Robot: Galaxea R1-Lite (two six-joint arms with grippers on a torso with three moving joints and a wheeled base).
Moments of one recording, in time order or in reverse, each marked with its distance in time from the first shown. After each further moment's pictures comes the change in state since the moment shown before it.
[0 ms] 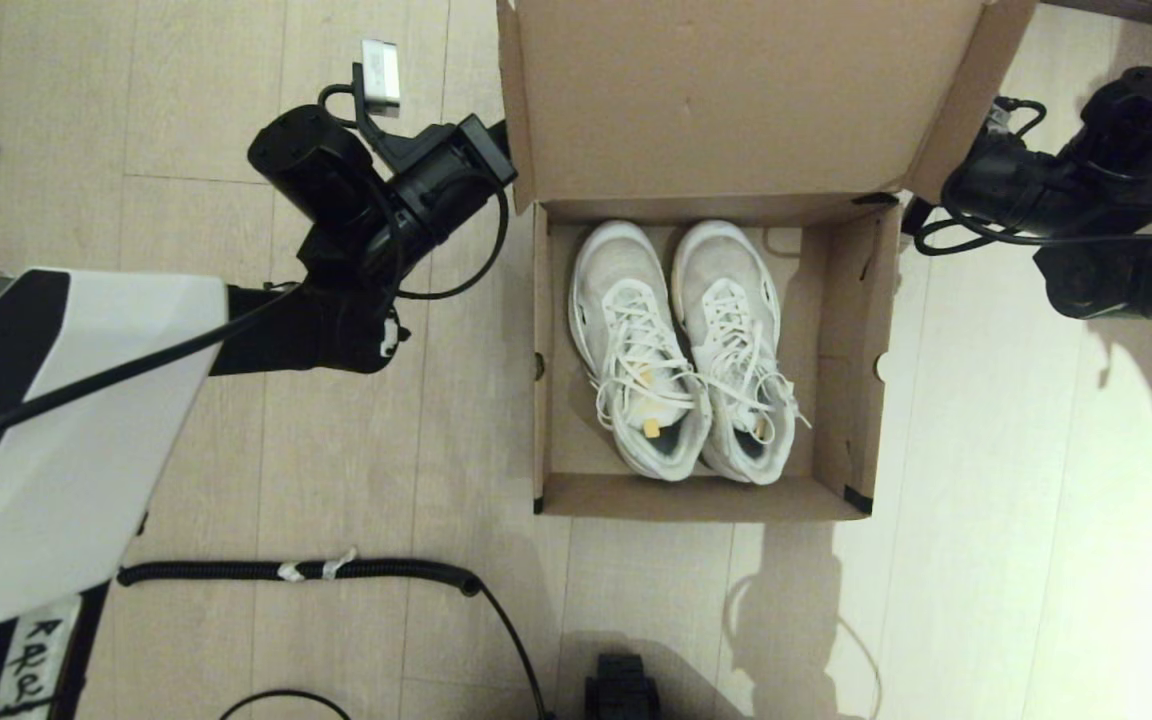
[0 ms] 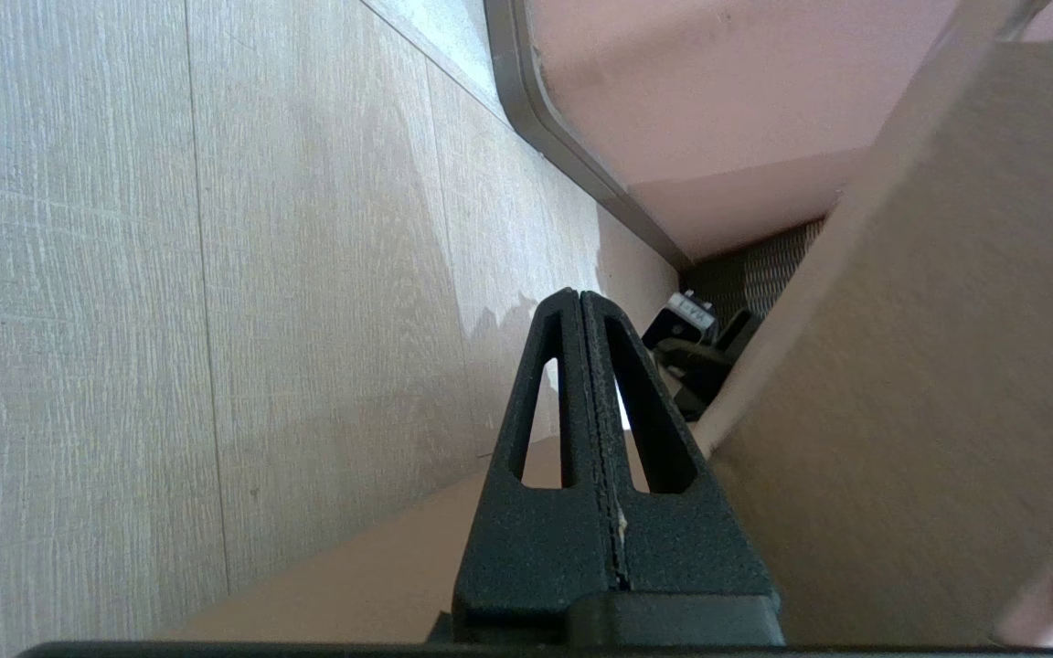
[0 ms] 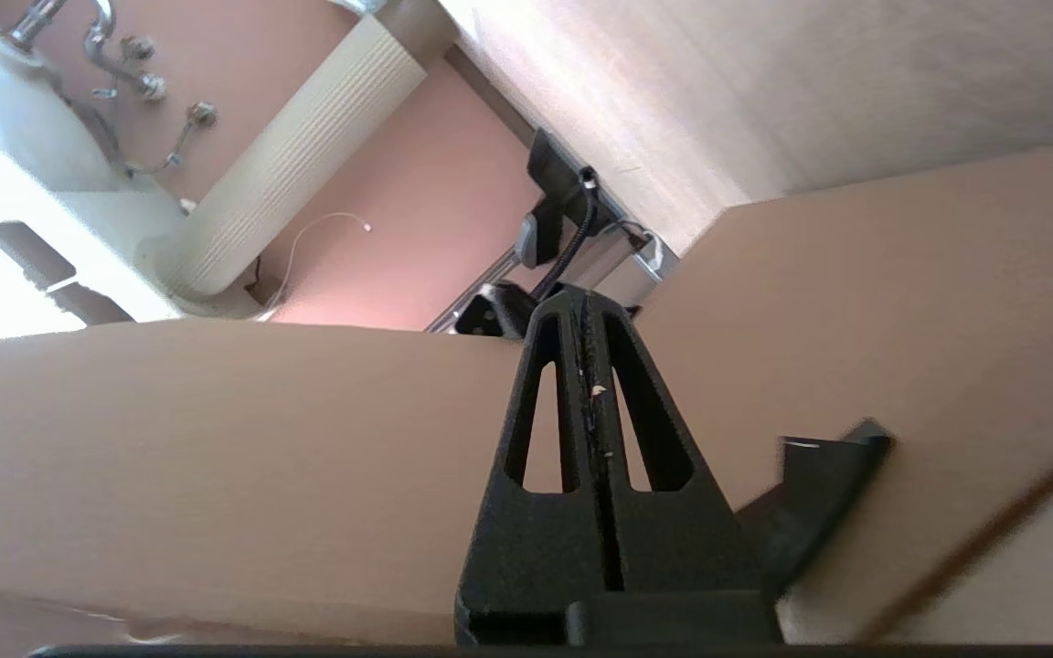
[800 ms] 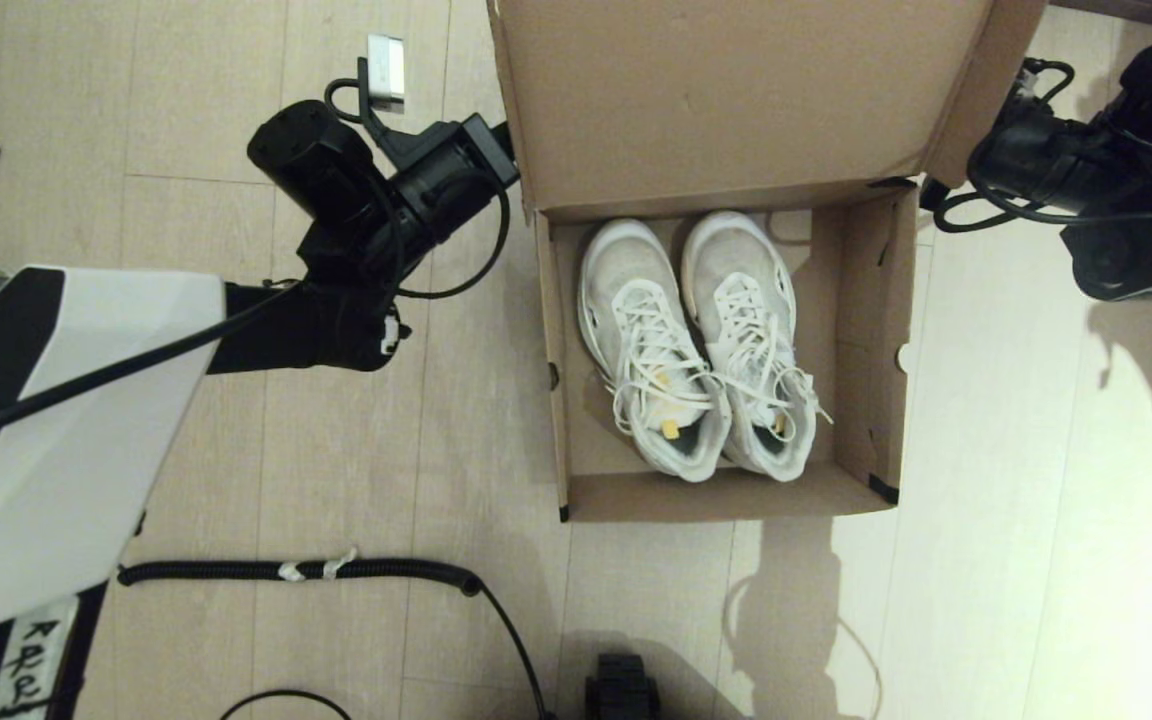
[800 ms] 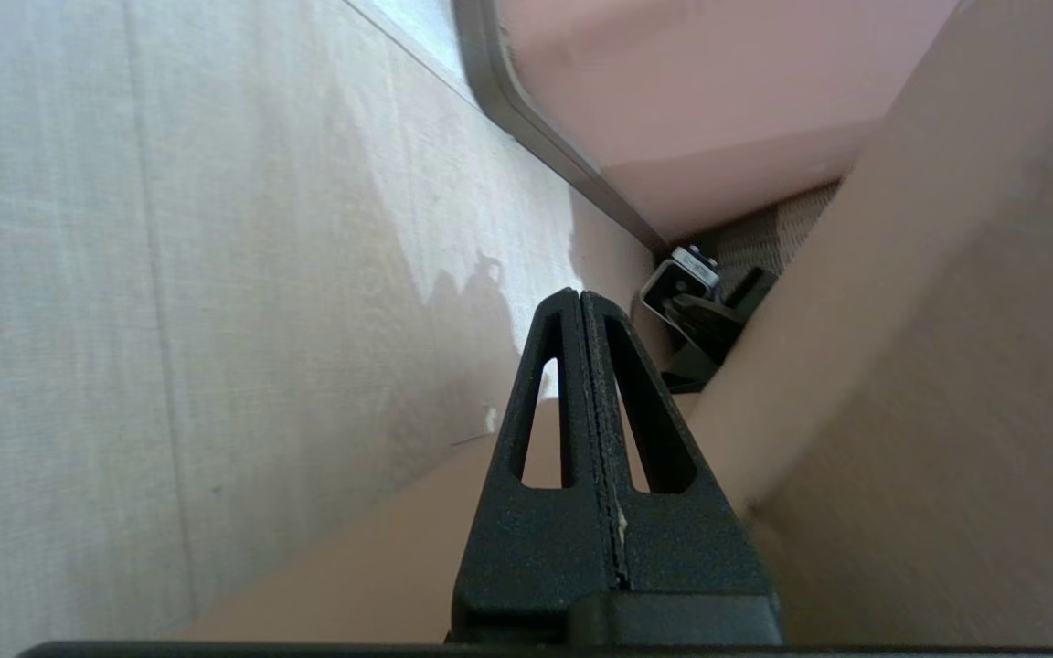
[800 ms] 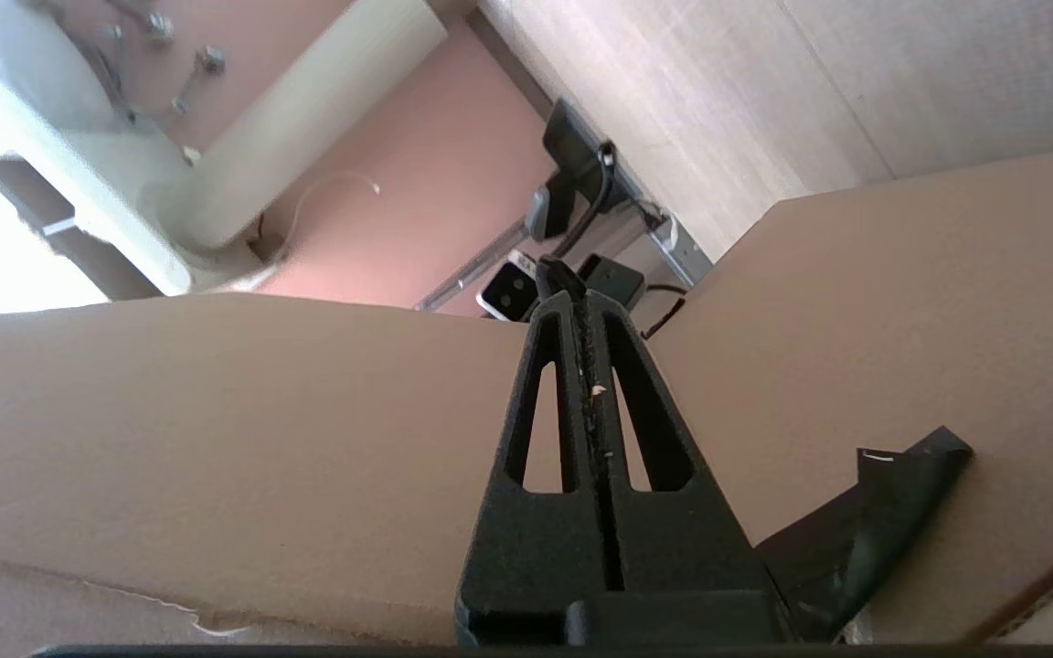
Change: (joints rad) left arm -0.008 -0.007 -0.002 0.008 -0.050 -0.003; right arm 0.004 -0.050 0.001 -0.008 0.039 -0.009
